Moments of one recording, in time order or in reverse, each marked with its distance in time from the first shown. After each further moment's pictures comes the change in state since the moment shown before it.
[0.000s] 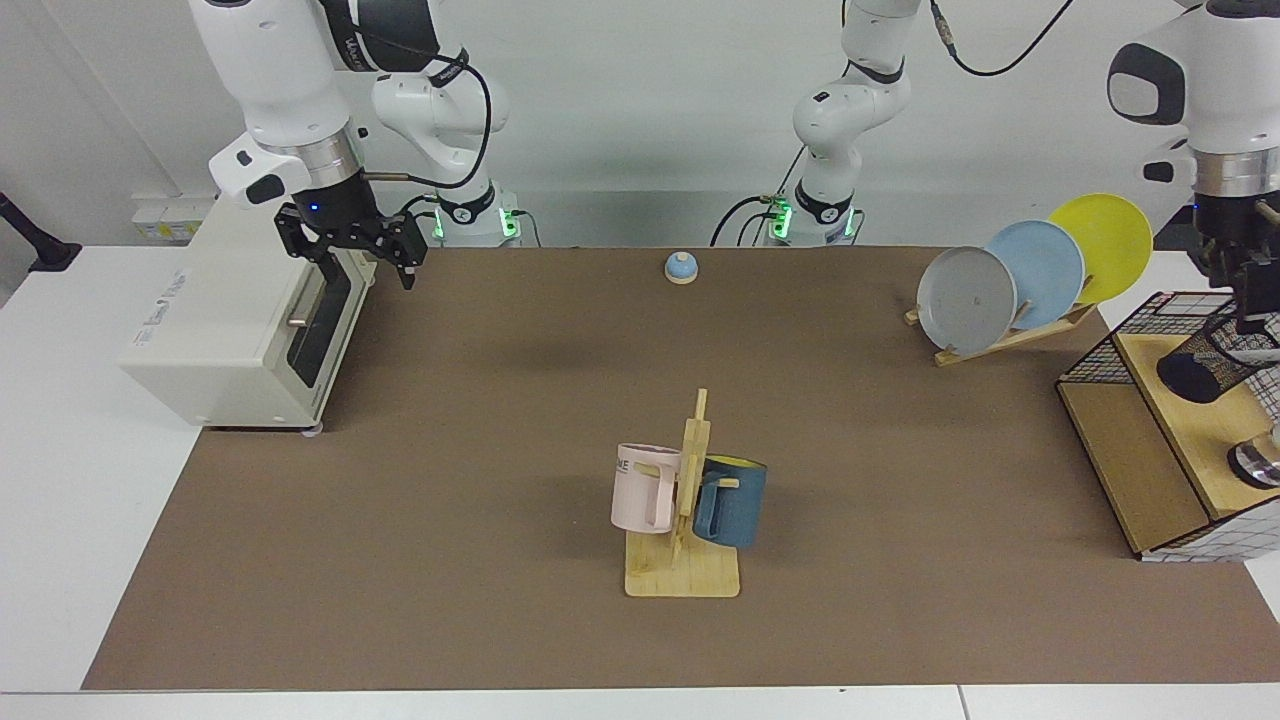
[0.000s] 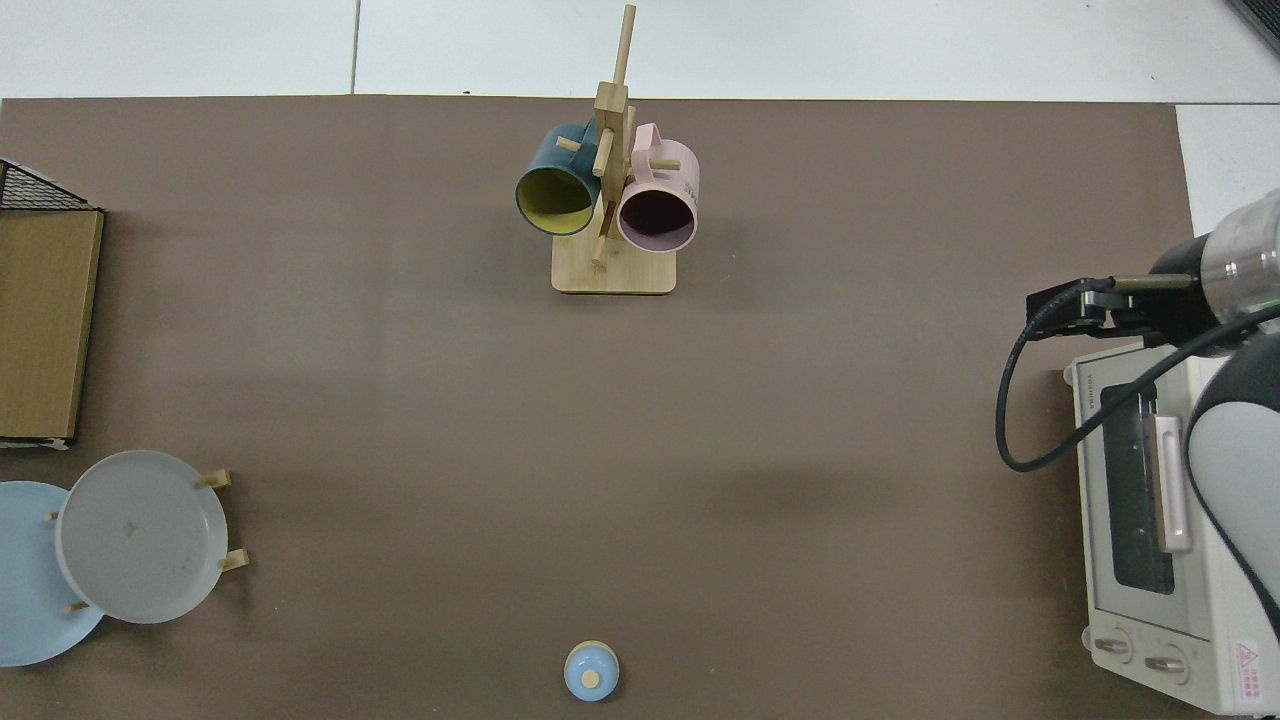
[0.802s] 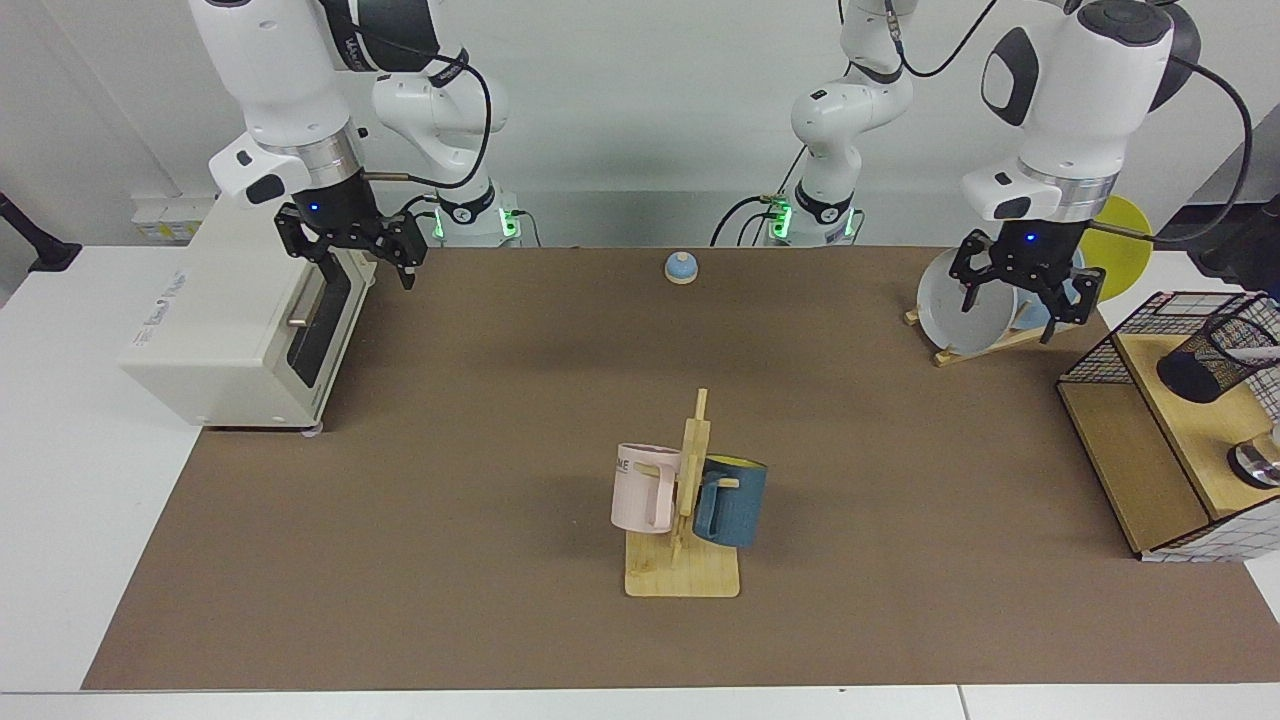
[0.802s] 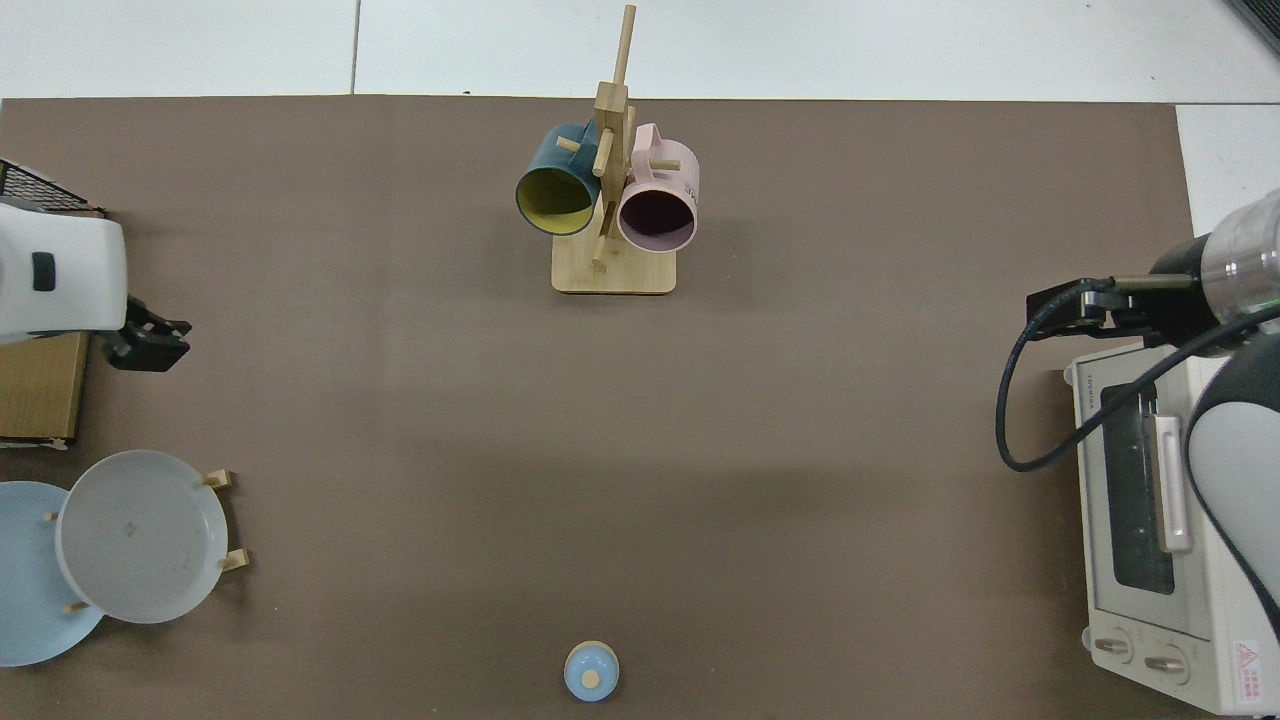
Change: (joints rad) left arm -0.069 -0.016 -0.232 0.000 -0.261 -0.275 -1.283; right arm 0.000 0.000 0.000 0.000 0.000 0.000 0.000
